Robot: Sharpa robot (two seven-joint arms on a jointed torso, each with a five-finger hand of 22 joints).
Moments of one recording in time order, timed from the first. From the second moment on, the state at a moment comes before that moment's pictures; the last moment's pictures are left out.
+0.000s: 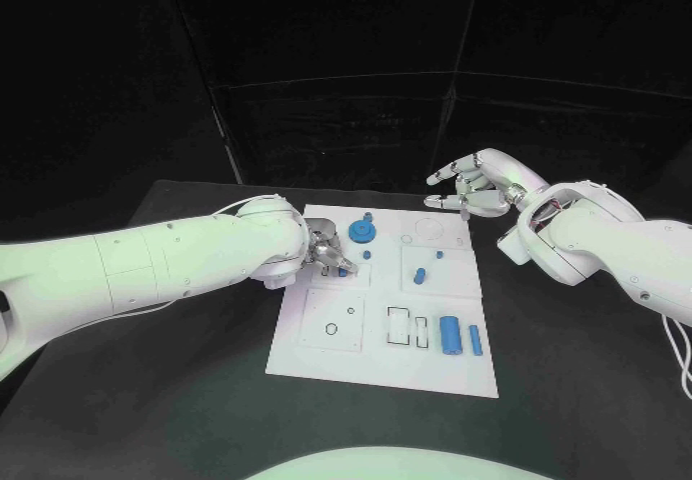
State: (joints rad) left arm 1.28 -0.66 -0.13 1.37 -1.08 0.05 -0.51; left_hand 0.95 -0.04 0.36 0.06 0.14 0.92 0.02 0.67 0.62 1.34 -0.05 1.22 1.08 1.47 -0.10 1.56 1.31 0.08 1.47 0.01 1.34 1.22; right arm 1.25 -0.77 0.02 1.42 -1.06 -0.35 0.10; right_hand 1.40 0.02 -0.15 0.17 0.35 0.82 0.18 0.17 0.07 1.21 0.09 1.23 1.09 1.47 0.01 1.43 1.29 0.17 1.05 0.12 1.03 0.42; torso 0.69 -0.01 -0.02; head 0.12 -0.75
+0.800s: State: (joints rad) left arm 1.30 -0.71 -0.11 1.42 -1.07 0.03 -0.51; left_hand 0.93 -0.05 0.10 0.18 0.05 0.92 0.03 0.67 0.63 1.34 -0.04 1.22 1.07 1.46 -0.10 1.56 1.31 0.08 1.47 0.01 1.34 1.23; right arm 1.25 -0.76 0.02 1.41 -1.06 -0.35 0.10; right_hand 1.40 0.02 -0.15 0.17 0.36 0.82 0.18 0.17 0.07 1.21 0.09 1.23 1.09 1.47 0.01 1.43 1.29 0.17 1.05 0.12 1.03 0.42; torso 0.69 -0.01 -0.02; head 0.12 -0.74
